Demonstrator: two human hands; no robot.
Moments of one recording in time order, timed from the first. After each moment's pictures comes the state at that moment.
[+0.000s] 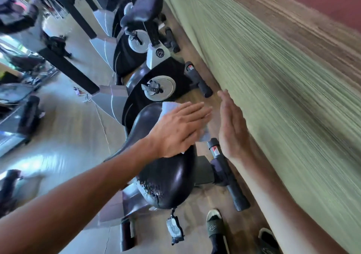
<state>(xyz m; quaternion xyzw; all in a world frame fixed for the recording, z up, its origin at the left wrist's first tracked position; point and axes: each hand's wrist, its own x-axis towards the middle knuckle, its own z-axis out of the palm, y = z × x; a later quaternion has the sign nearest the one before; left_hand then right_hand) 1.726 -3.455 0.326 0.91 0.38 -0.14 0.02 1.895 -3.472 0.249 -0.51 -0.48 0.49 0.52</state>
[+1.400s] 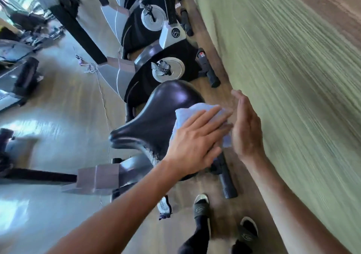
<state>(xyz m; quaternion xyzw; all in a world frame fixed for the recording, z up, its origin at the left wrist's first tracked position) 1.741 -3.547 0.306 0.88 0.47 0.07 -0.01 1.884 -3.506 0.269 -0.52 -0.47 0.51 0.49</state>
